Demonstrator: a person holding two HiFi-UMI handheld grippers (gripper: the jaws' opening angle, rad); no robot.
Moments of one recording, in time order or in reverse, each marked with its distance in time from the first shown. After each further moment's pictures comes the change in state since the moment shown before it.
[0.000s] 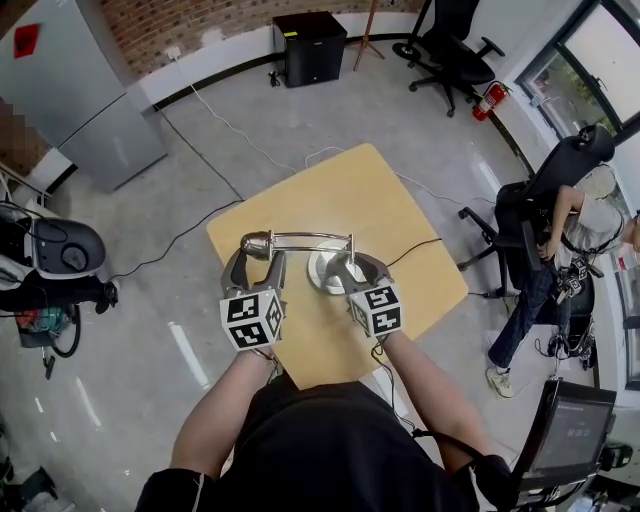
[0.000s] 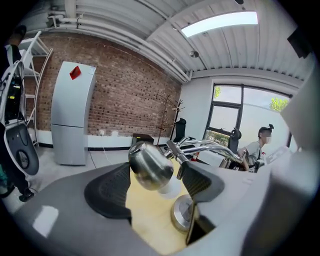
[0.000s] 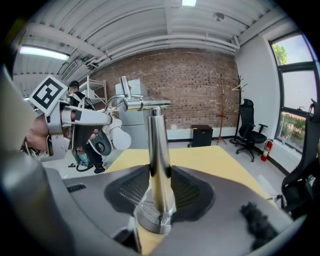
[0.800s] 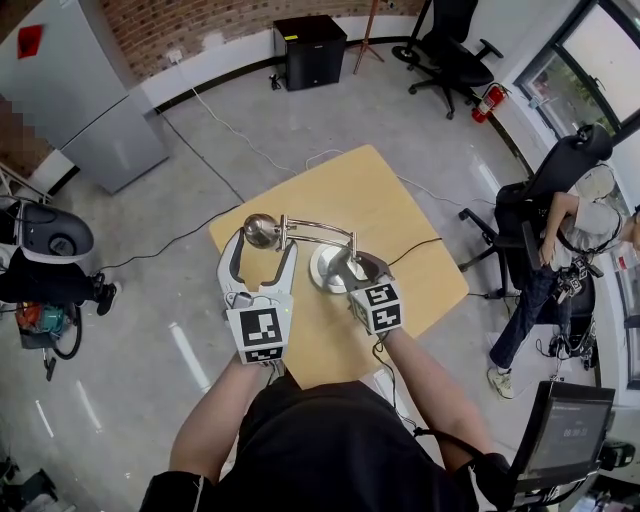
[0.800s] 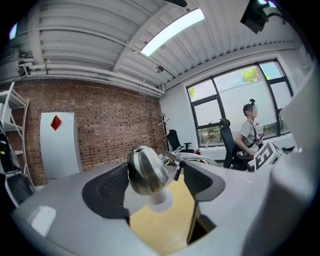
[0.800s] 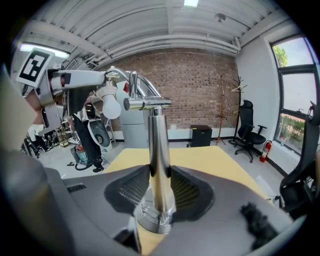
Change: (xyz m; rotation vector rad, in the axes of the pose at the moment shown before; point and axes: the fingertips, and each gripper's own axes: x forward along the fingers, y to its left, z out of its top) left arm -0.030 -0.050 0.092 0.428 -0.227 -0.015; right arm 0.004 -0.009 0.002 -0.006 0.006 -0.007
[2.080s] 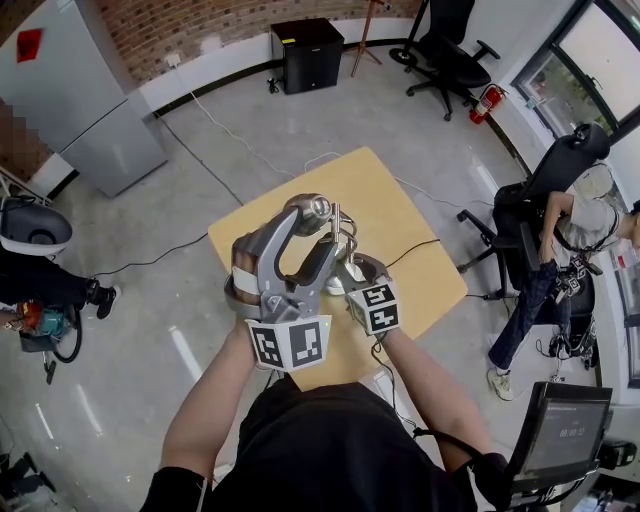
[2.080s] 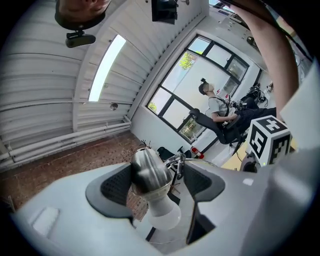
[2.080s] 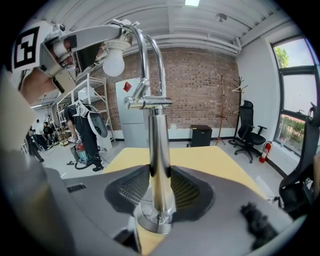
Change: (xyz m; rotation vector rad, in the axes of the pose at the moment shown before) left arm 0.002 -0.071 0.097 0.649 -0.265 -0.083; right arm 0.001 -0.003 0.000 -0.006 0.005 -0.002
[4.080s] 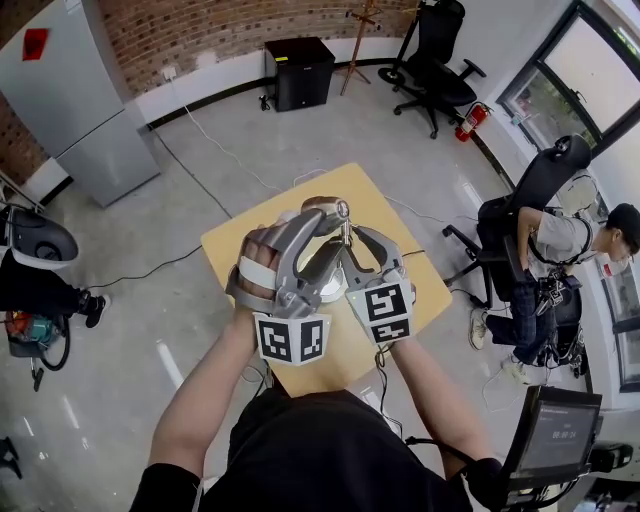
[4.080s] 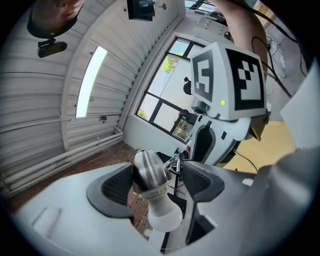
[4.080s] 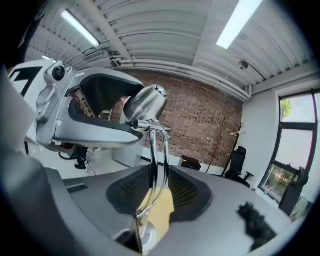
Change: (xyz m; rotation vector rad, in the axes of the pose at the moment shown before) left arm 0.009 -0.015 0.030 0.189 -0.062 -0.057; right arm -0.088 0.008 0.160 -0.302 -0.211 -0.131
